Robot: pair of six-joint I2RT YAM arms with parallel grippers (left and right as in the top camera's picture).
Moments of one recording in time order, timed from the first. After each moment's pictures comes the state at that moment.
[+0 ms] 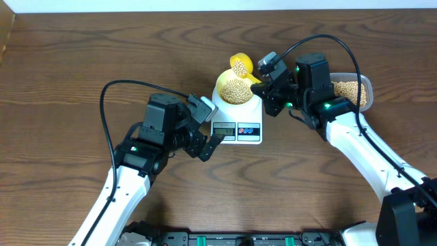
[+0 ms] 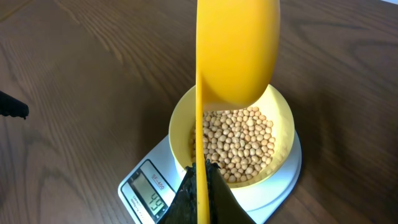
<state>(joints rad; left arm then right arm) -0.33 1.15 0.82 -0.51 0.39 0.26 0.34 1.57 1.05 -0.16 -0.52 -0.13</state>
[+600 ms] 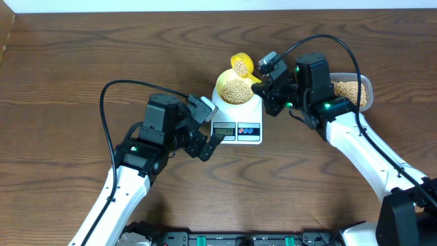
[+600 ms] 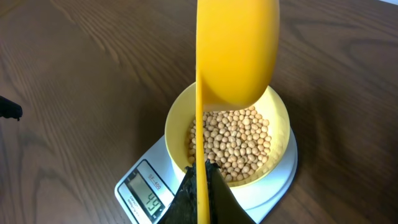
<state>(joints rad) -0.33 1.15 0.82 -0.51 0.39 0.26 0.34 1.57 1.05 -0.16 -0.51 -0.13</state>
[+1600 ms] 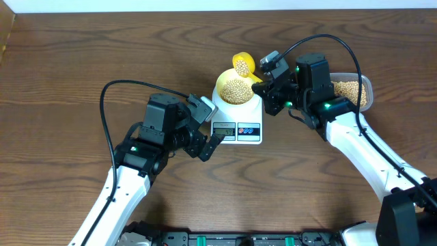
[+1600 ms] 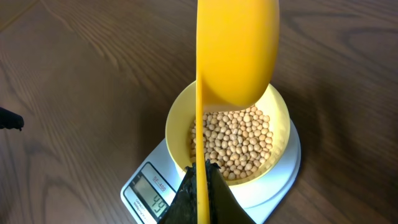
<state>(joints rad) -0.33 1.15 0.82 -0.51 0.39 0.26 0.34 1.57 1.05 -0.16 -0.50 -0.07</state>
